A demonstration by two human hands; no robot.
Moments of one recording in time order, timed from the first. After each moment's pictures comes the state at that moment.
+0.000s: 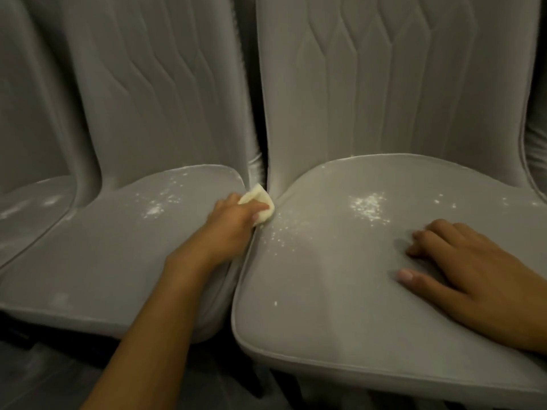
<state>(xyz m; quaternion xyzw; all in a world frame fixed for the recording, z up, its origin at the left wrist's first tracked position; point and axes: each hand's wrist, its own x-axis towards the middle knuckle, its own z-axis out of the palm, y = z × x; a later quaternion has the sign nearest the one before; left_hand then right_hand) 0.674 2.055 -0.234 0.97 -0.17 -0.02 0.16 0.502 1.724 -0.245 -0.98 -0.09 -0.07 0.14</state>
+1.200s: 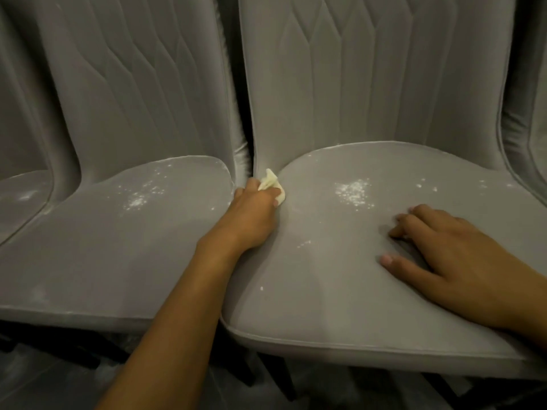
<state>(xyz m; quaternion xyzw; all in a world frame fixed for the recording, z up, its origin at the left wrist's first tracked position) 0.666 2.000 -0.243 0.97 -0.22 -0.03 0.14 0.496 1.731 -0.245 -0.99 -0.07 -0.08 0.13</state>
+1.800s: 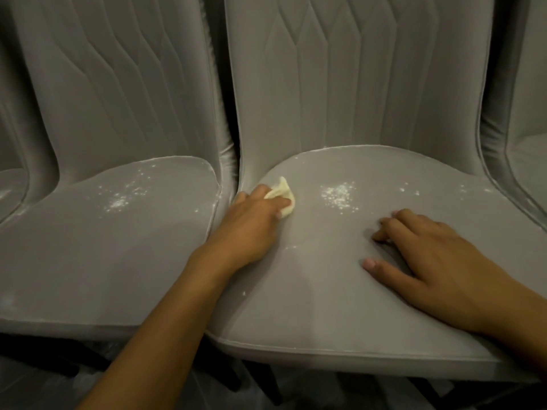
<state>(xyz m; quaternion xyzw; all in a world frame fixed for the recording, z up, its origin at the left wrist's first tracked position) 0.642 1.983 -0.240 0.95 -0.28 0.00 0.13 0.495 1.731 -0.246 -0.99 -0.06 -0.07 0.13</state>
